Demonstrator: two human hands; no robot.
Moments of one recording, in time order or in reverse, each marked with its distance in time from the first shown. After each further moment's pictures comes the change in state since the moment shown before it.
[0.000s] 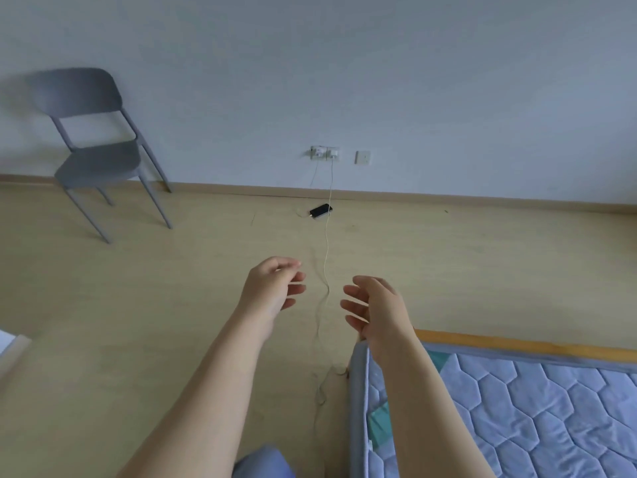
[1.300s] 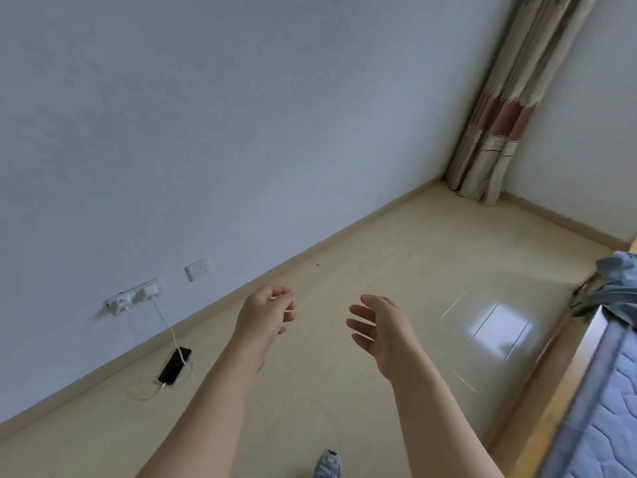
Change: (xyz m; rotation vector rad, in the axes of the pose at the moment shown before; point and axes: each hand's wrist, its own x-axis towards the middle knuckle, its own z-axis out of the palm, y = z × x) left_hand 0.477 0.210 0.332 0.345 -0.652 0.120; right_hand 0.432 -0.295 -0.049 0.394 0.603 -0.116
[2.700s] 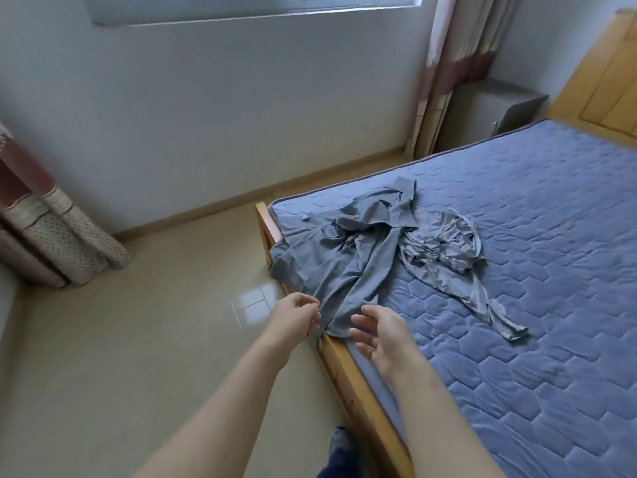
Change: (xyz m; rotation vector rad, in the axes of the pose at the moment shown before) left_hand 0.199 0.185 0.930 0.708 -1.434 0.195; right_hand 0.359 -0.331 -0.599 0.849 1.082 -0.126
